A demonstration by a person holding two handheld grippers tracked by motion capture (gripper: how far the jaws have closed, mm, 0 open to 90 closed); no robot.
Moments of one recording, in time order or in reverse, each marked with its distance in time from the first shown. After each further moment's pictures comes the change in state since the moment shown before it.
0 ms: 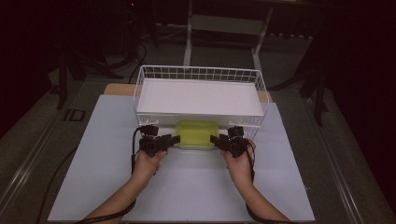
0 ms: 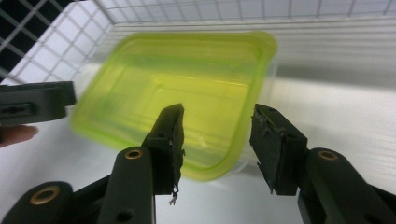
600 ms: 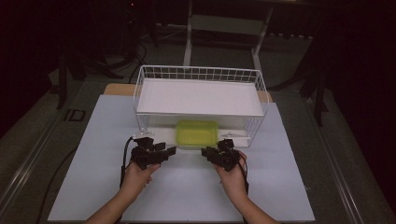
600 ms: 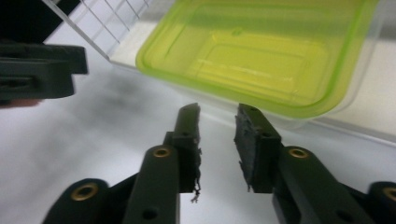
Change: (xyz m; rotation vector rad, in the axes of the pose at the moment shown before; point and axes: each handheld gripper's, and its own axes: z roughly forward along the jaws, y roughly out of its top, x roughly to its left) left arm -0.018 -0.027 -0.038 0.015 0.040 0.172; right arm 0.034 -0.032 -0.002 0.061 0.089 -0.073
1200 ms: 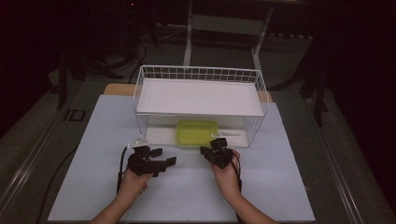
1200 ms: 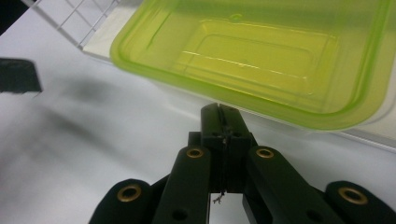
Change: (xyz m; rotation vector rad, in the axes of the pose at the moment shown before) left arm 0.009 -0.020 -0.005 -0.023 -0.150 0.042; right arm 0.001 0.001 0.026 0.025 -0.060 -0.017
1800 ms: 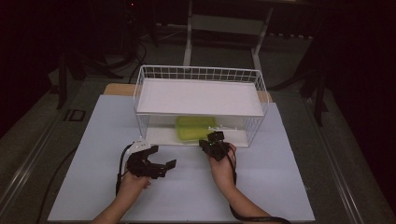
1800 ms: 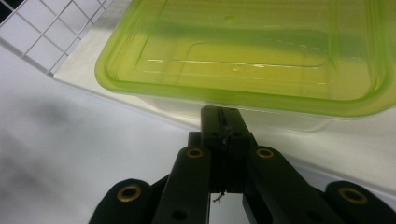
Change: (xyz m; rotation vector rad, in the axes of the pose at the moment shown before) left arm -0.003 -0.003 -0.004 -0.067 0.044 0.109; right arm -0.006 0.016 0.022 -0.029 -0.045 0.016
